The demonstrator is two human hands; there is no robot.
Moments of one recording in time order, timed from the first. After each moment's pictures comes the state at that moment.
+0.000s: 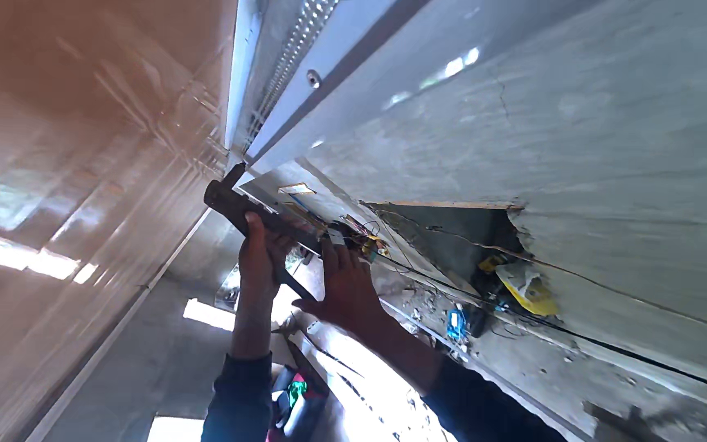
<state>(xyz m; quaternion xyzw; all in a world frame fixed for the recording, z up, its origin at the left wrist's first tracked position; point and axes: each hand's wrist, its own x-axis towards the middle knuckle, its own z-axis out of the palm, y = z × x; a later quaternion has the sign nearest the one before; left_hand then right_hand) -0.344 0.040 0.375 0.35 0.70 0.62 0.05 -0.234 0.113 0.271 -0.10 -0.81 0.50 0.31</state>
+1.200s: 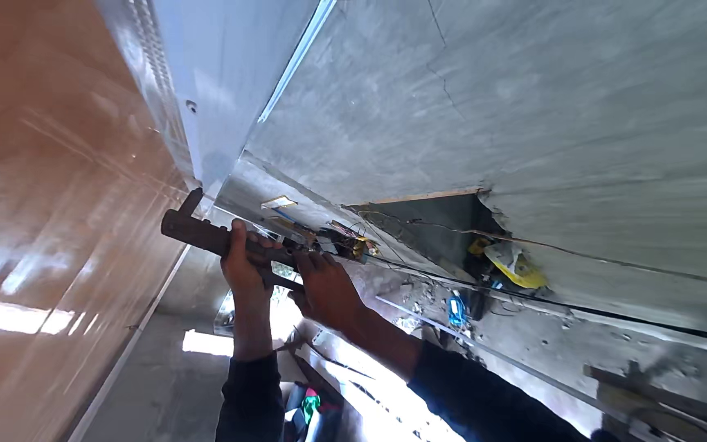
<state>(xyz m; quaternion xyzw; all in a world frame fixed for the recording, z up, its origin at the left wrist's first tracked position) -0.353 0.073 0.364 0.36 0.67 0.65 -0.02 -0.241 0.132 0.271 -0.07 -0.79 0.50 0.34</state>
